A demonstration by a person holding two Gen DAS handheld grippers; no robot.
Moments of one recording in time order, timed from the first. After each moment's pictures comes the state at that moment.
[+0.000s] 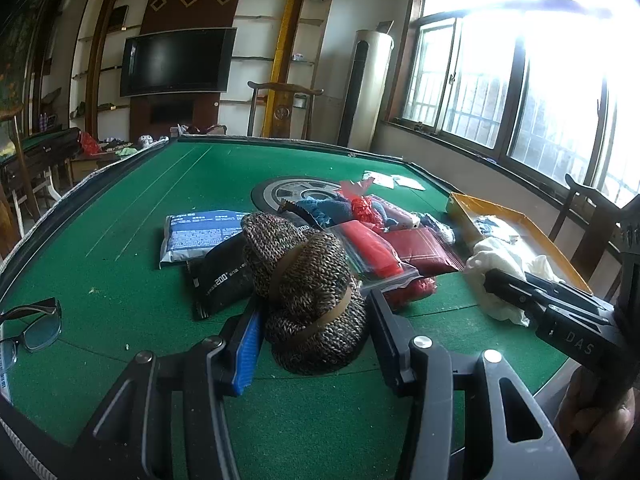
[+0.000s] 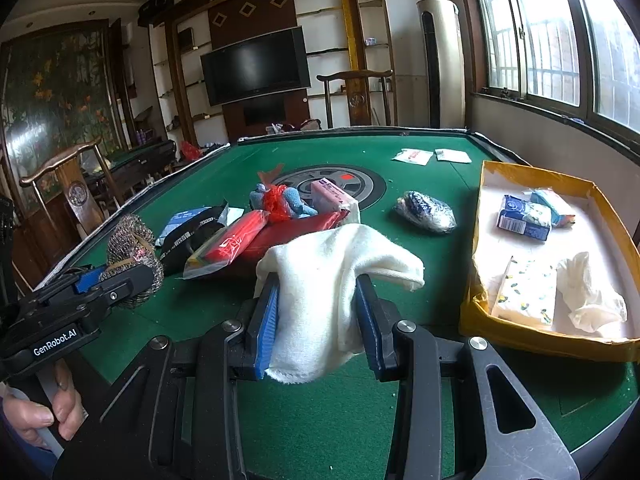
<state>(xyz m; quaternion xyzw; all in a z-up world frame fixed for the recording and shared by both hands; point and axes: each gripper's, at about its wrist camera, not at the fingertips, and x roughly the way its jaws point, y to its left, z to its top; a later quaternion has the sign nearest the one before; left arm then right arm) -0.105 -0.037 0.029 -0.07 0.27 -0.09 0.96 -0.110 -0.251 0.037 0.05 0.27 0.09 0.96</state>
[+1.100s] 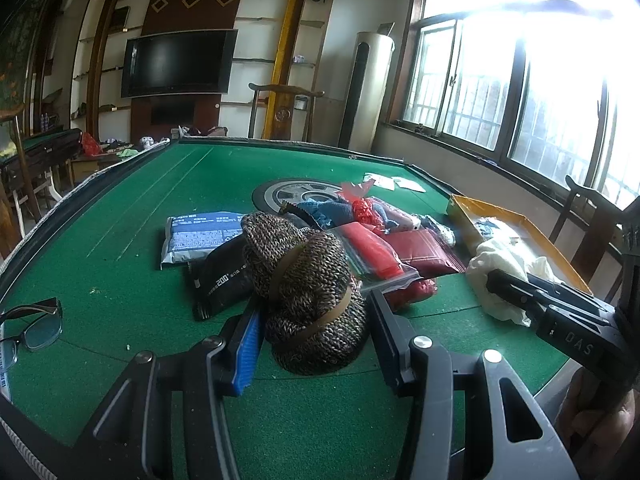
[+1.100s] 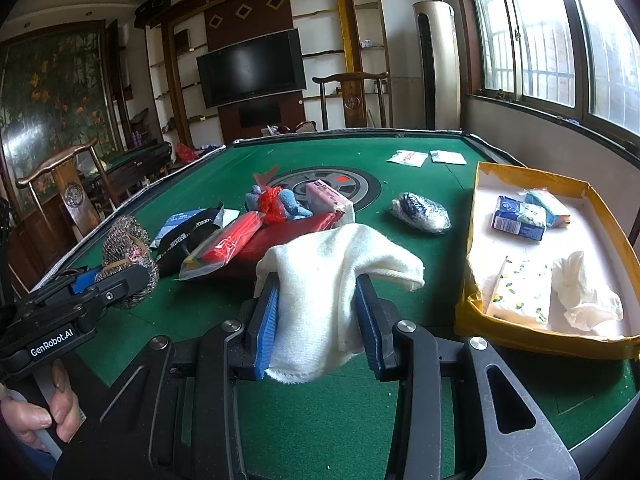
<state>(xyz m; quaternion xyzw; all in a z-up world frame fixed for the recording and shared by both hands) -0.106 -0.038 0.028 -0.07 0.26 -0.09 0.96 -0.113 -0.249 0.040 0.05 0.27 0.08 0.96</state>
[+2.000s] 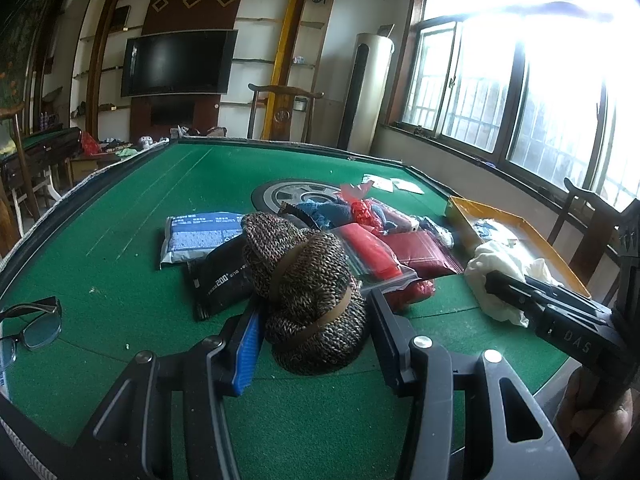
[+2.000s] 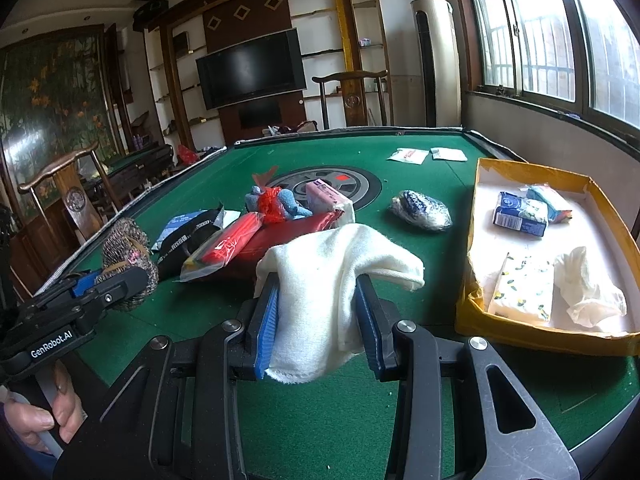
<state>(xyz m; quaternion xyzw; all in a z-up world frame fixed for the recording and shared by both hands) -0.109 -0.037 0.027 -0.07 0.26 -0.09 0.96 -0.111 -0.256 0.039 0.06 0.27 0.08 0.96</state>
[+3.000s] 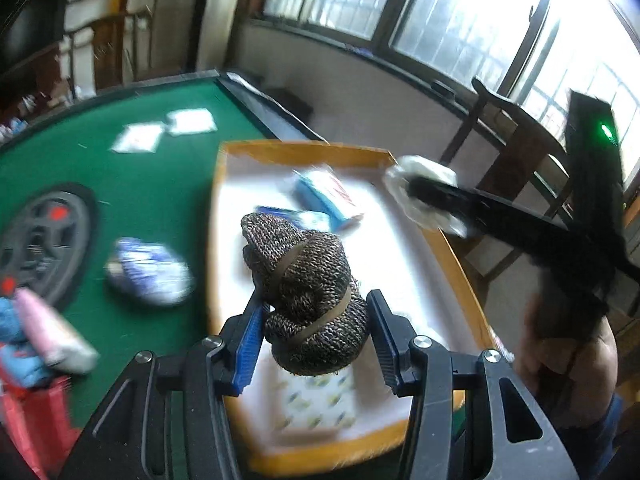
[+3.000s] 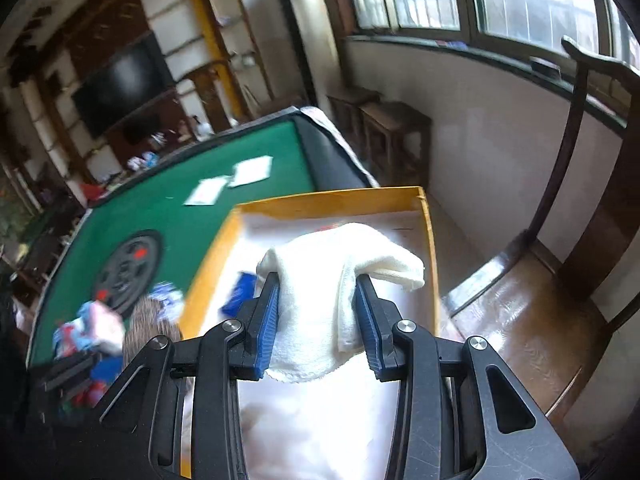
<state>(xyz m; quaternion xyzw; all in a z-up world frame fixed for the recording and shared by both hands) 0.043 -0.314 0.075 0.00 0.42 -0.31 0.85 0.007 -0.552 0.087 0.16 0.38 -0.09 0.91</state>
